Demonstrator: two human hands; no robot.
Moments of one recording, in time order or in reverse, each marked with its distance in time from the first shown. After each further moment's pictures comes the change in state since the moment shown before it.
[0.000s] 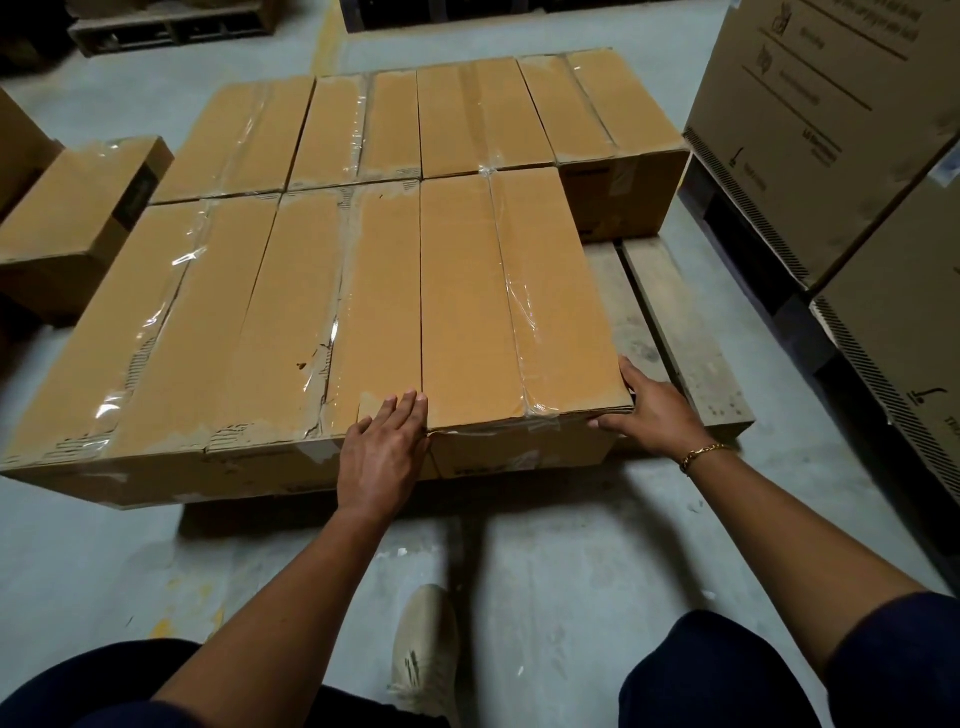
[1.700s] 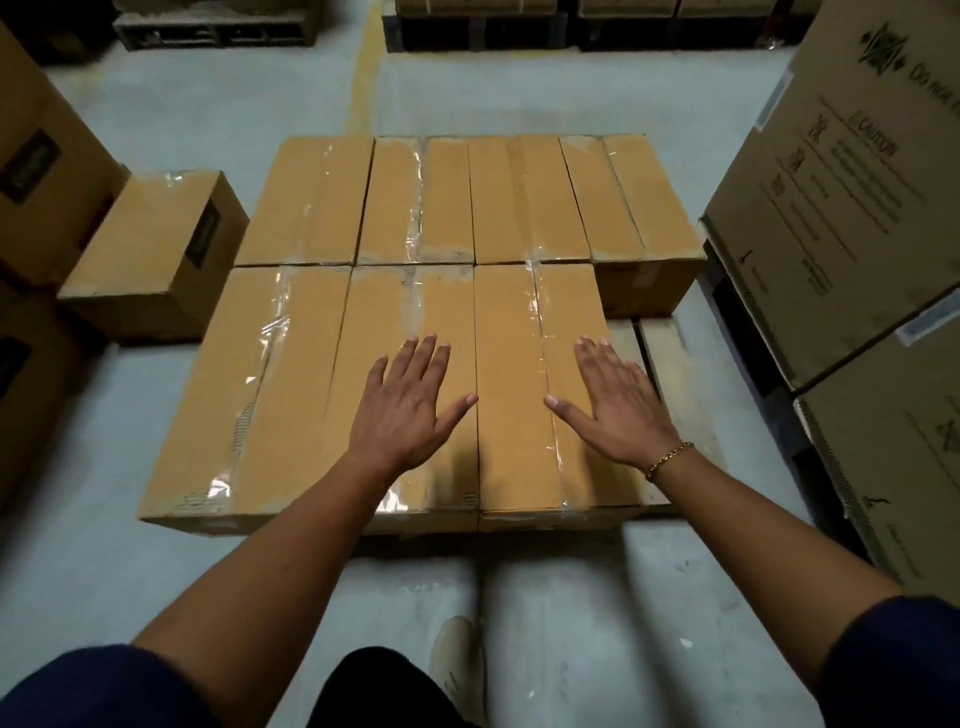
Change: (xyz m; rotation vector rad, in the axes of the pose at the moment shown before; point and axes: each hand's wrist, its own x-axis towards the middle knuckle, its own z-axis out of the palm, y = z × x) left_hand 0.084 -0.046 -0.246 -0.029 0.008 0.062; right_hand 0.011 -0.227 -0.139 -0.324 0.002 -0.268
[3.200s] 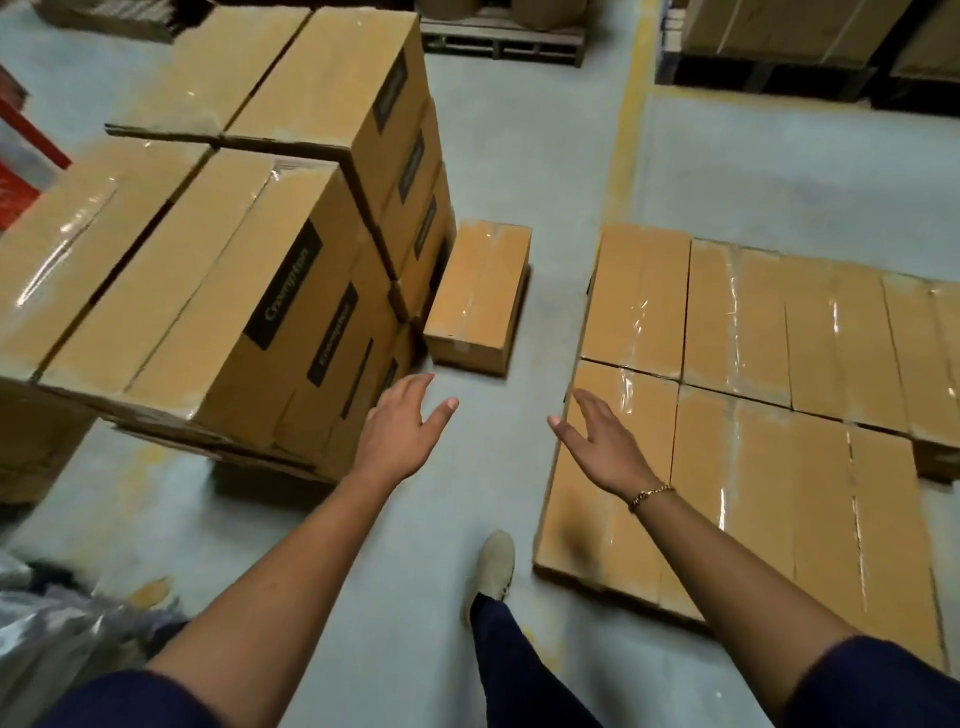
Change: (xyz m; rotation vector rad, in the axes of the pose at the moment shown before) left_hand -0.130 -0.626 -0.382 -0.508 -0.026 -0.548; right_hand 0.204 -0.711 -0.136 0.434 -0.284 -0.043
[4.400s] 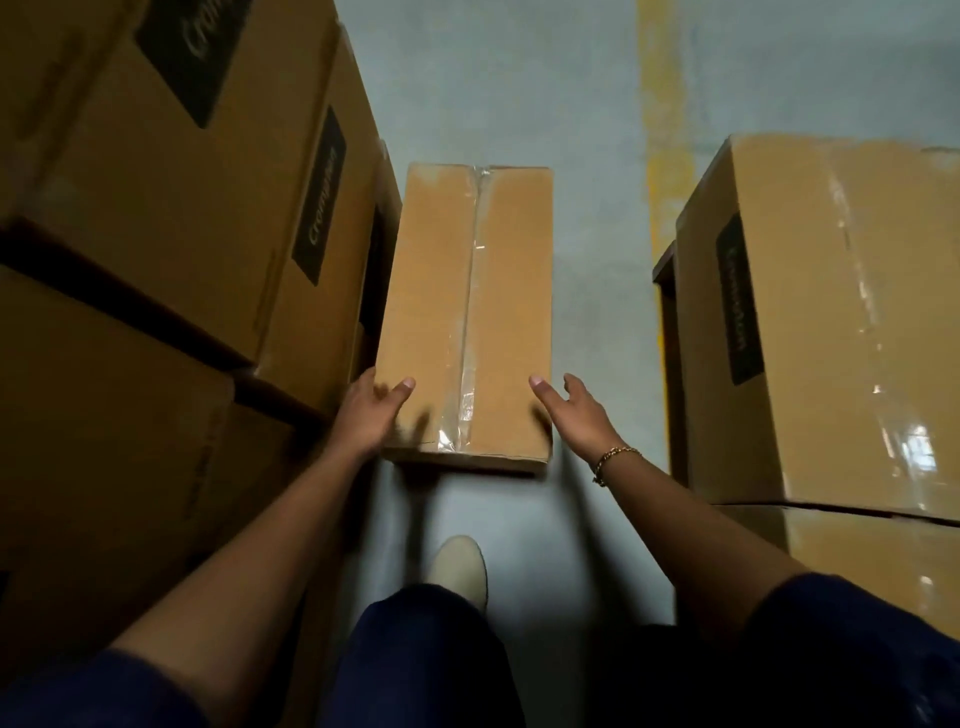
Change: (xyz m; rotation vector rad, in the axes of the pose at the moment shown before) left_hand 0.659 -0.316 0.305 -0.318 -0.165 -0.303; right_hand 0.679 0.177 0.273 0.448 0.046 0.438
